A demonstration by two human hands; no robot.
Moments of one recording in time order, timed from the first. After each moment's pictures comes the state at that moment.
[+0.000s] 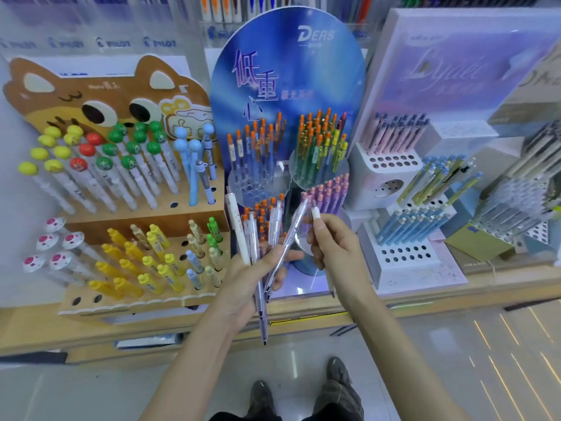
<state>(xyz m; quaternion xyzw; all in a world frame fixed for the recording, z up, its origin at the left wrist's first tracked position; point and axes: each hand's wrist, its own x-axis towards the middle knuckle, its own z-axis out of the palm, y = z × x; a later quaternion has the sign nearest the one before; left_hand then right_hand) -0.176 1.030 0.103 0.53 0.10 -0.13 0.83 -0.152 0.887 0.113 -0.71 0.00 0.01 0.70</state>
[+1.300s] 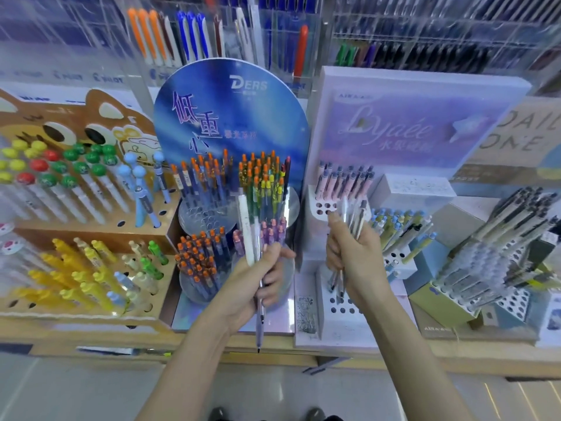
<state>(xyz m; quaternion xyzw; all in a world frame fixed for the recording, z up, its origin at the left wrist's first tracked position) -0.119 0.907 0.124 0.52 0.10 -0.16 0.83 -0.074 0.748 0.152 -0.65 0.00 0.04 0.76</state>
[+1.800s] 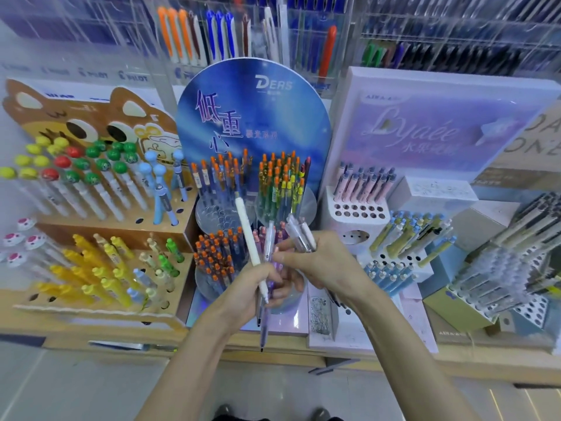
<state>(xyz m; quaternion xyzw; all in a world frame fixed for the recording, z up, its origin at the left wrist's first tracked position) -0.122 0.933 0.115 0.49 0.05 -0.20 0.85 -0.078 0.797 0.164 -0.76 -0.11 0.23 0.60</state>
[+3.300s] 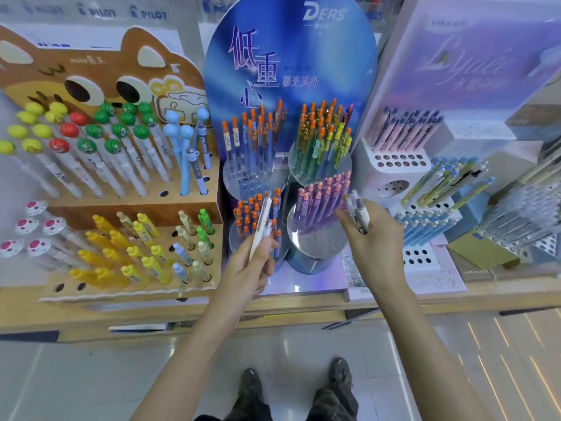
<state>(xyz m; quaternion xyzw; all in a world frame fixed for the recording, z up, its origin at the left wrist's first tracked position) -0.170 1.023 0.080 0.66 0.10 -0.09 0.74 -0.119 0.834 0.105 -0.89 -0.04 -0.19 0.40</state>
